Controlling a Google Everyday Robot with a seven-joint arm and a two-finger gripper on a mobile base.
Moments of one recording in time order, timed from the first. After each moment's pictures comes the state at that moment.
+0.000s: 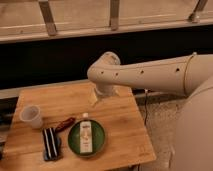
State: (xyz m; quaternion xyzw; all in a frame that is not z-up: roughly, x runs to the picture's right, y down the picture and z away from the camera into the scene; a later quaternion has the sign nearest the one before) arm -0.002 0.059 0.729 -0.21 0.14 0.53 0.81
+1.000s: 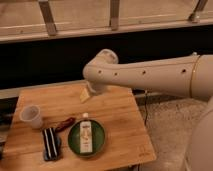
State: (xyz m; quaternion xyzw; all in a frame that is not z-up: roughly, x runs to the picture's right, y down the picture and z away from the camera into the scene) arm -0.079 0.032 0.698 -0.21 0.03 0.52 0.83
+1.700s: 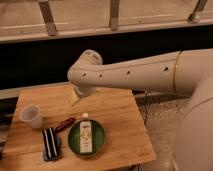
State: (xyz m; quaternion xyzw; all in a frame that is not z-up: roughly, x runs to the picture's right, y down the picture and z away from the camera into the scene) arm -0.103 0.048 0.702 -0.22 0.05 0.49 0.84
